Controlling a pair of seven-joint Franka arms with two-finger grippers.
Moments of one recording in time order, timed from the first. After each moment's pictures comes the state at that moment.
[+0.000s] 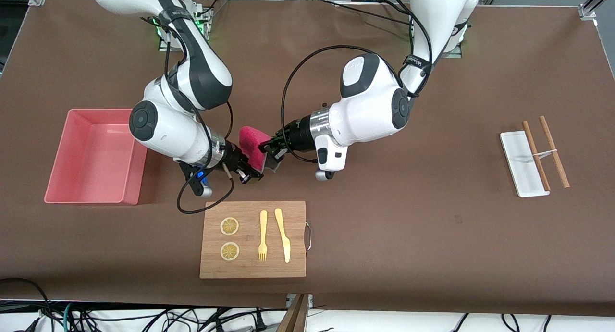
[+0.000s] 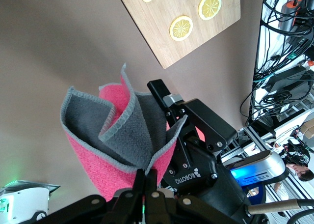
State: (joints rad) left arm -0.55 0.70 -0.14 -1.17 -0.86 2.26 -1.21; right arm 0.41 0.52 0.03 -1.50 0.42 2.16 1.12
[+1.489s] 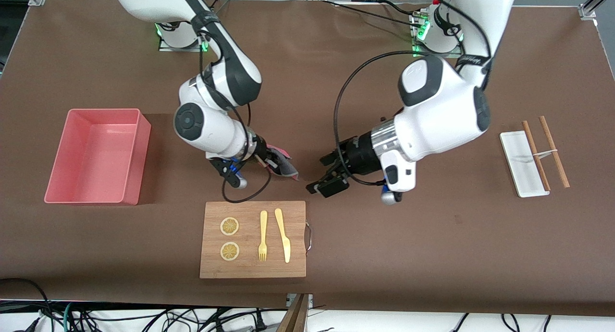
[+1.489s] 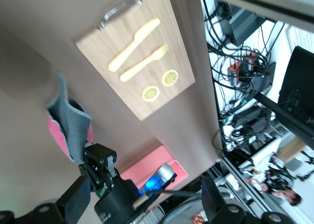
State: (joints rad) left arm -0.36 0.56 -0.11 -1.21 -0.69 2.15 -1.19; right arm 0.53 0.59 0.04 -1.51 0.39 2.16 1.07
